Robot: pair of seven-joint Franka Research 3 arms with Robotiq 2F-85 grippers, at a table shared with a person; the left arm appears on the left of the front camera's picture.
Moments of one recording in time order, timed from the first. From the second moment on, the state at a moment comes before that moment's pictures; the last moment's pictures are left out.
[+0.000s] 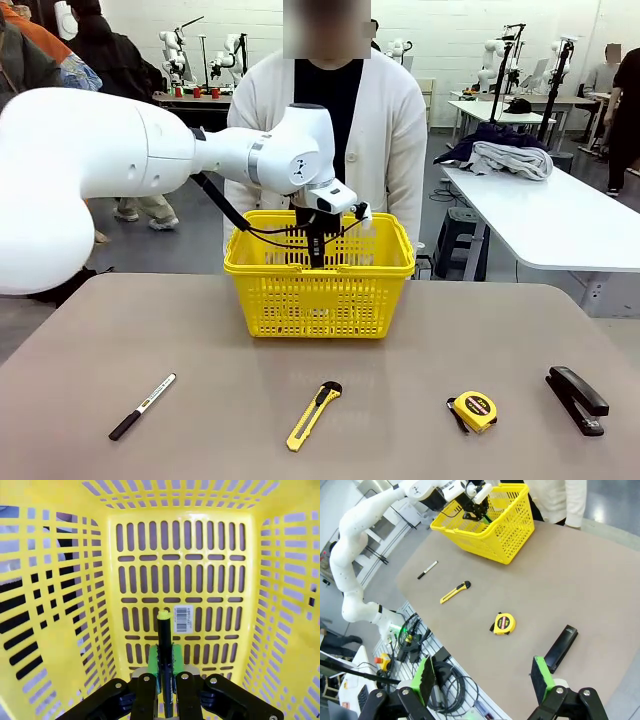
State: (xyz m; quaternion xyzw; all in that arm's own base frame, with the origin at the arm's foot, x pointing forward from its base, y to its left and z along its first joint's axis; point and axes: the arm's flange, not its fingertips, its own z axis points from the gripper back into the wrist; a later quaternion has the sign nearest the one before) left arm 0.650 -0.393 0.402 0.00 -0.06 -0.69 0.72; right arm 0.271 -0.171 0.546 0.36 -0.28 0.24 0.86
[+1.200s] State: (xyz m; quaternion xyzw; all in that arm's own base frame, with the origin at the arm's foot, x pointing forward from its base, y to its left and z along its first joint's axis) left arm 0.672 -0.403 0.380 -0.01 -0.01 -0.69 0.73; right arm 0.271 -0.171 0.545 0.36 -0.28 0.24 0.86
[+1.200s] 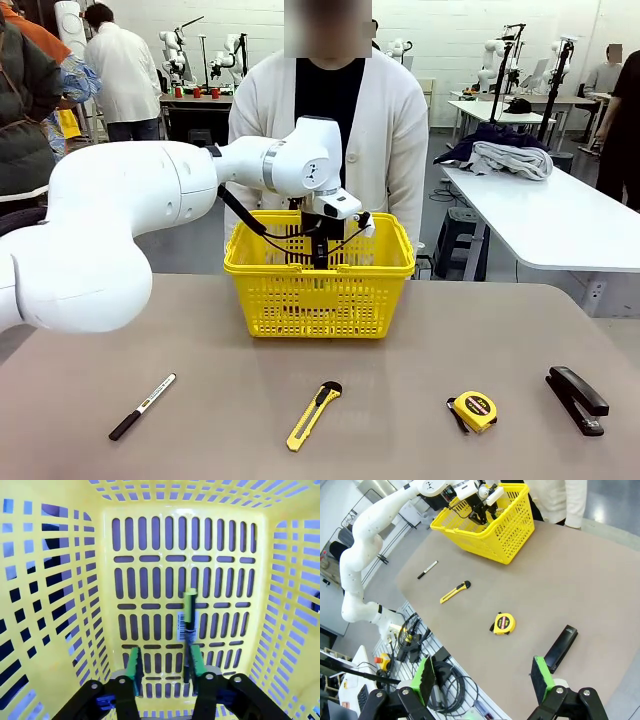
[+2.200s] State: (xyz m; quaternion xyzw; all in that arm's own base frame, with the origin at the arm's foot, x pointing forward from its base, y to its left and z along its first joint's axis) left arm 0.672 -0.404 0.383 -0.01 -0.01 -0.69 0.72; right arm 0.272 -0.171 0.545 0.36 -0.28 0.24 0.86
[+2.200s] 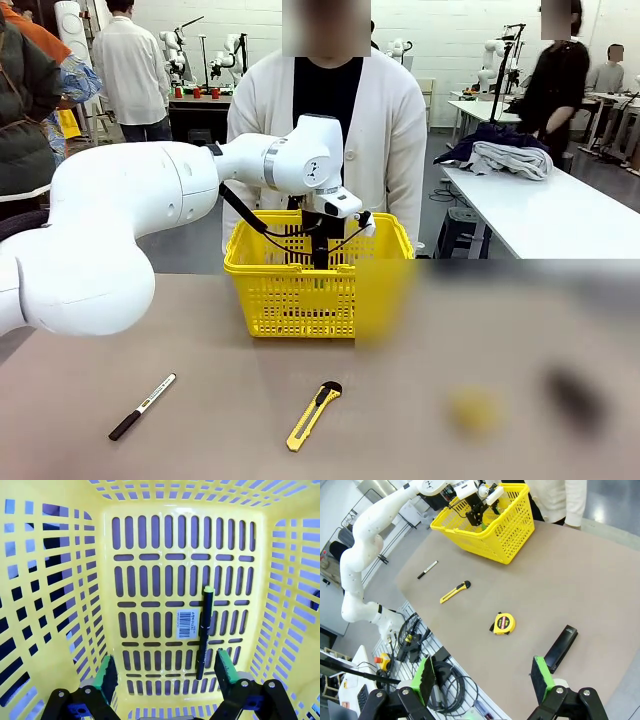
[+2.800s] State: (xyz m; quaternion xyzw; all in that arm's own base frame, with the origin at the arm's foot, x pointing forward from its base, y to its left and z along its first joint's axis) left arm 0.615 -0.360 0.562 0.01 -0.05 -0.69 0.72; right arm 0.272 -0.171 0.544 0.36 -0.28 0.24 0.86
